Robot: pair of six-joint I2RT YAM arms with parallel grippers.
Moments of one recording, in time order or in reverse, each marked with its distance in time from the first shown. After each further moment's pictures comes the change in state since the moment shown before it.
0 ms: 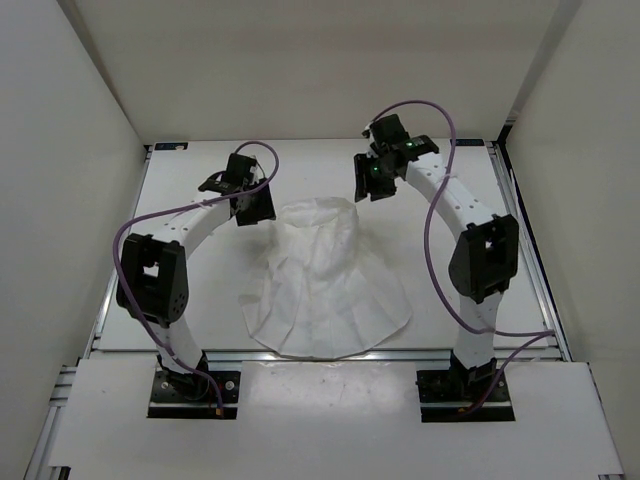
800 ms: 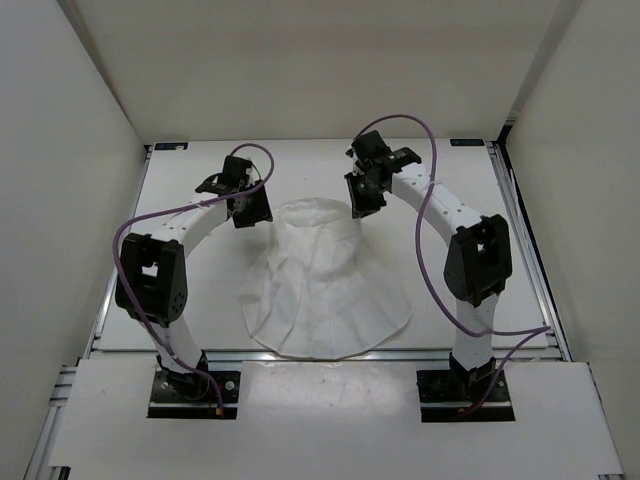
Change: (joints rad) left arm 0.025 0.000 -0.035 0.020 0.015 -0.014; right arm 0.093 0.013 -0.087 -0.007 0.039 -0.028
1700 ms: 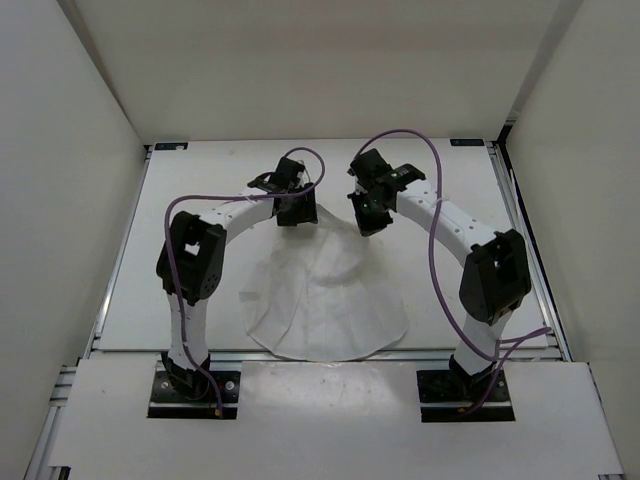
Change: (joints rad) left arm -0.212 0.254 0.210 0.065 0.019 -0.039; right arm 0.066 -0.169 -0.212 -0.015 0.094 0.012
